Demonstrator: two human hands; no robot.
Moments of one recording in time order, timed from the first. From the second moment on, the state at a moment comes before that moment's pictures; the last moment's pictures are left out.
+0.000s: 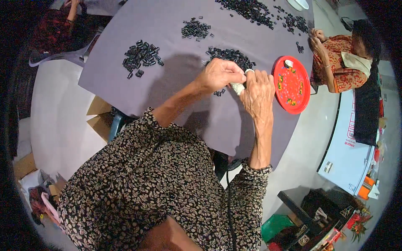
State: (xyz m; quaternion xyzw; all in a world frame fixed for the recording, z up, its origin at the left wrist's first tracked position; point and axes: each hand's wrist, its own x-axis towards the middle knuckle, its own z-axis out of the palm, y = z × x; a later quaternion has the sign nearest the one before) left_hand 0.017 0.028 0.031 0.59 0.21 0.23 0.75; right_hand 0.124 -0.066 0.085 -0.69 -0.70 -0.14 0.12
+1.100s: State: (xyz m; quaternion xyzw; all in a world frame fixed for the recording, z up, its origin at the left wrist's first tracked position) left_hand -0.022 0.025 0.007 0.56 0.22 0.10 0.79; right_hand 0.107 -0.084 0.033 -0.70 -0.69 -0.01 0.18
